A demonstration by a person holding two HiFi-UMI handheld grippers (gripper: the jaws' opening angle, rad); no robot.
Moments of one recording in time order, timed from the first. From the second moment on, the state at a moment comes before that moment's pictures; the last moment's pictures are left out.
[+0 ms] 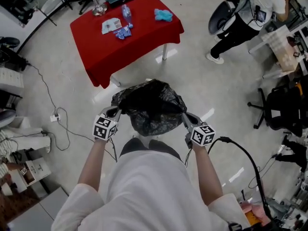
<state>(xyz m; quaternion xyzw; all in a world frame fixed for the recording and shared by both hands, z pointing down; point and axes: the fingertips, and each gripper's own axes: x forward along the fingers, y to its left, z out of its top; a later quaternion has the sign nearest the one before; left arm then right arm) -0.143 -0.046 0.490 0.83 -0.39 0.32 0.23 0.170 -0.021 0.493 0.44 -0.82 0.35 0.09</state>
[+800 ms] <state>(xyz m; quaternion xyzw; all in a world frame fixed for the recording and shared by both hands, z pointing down) -0.171 0.045 0.419 0.89 -0.31 0.30 0.15 0.122 0.089 0.422 0.52 -0.79 0.32 0.04</state>
